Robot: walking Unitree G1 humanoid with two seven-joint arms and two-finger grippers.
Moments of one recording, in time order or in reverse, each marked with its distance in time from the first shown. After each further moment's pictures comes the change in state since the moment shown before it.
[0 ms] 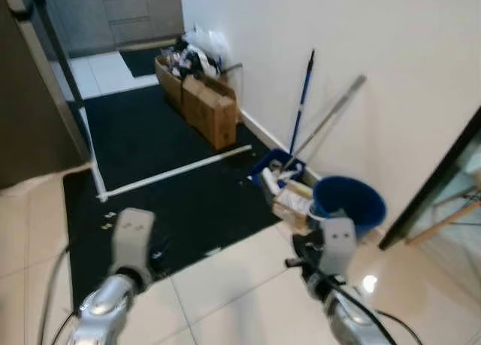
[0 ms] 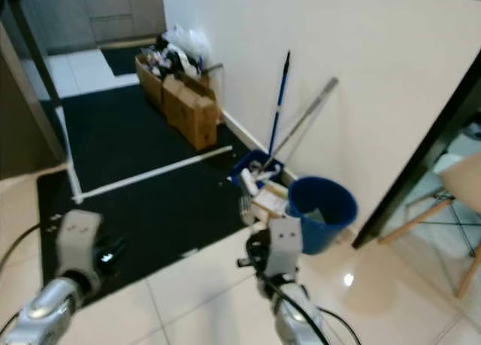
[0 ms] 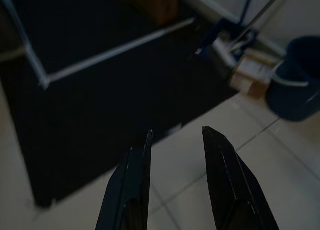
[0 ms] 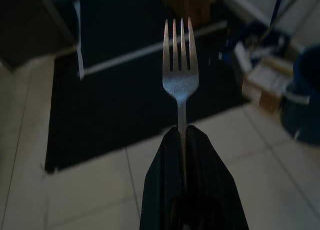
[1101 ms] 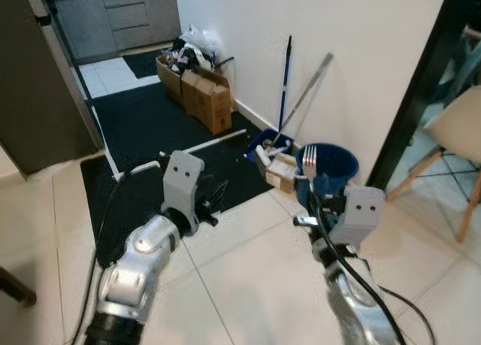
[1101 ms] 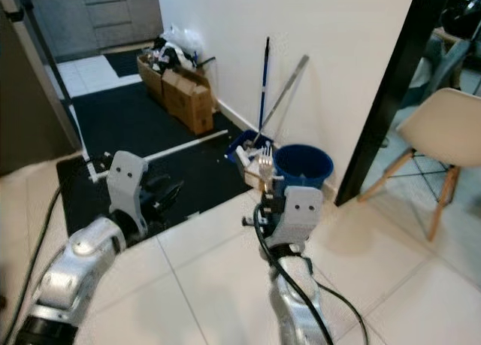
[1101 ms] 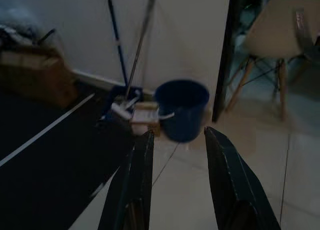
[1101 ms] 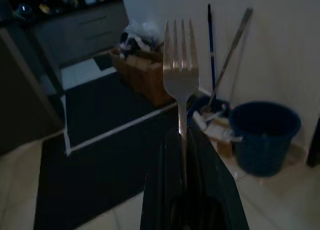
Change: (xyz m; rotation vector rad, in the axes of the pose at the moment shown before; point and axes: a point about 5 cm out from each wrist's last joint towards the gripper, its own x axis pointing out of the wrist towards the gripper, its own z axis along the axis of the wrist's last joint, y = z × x) left arm 0.028 -0.096 0.116 0.108 -0.315 -0.477; right arm -0.004 0.007 0.088 0.011 -0.387 -0.160
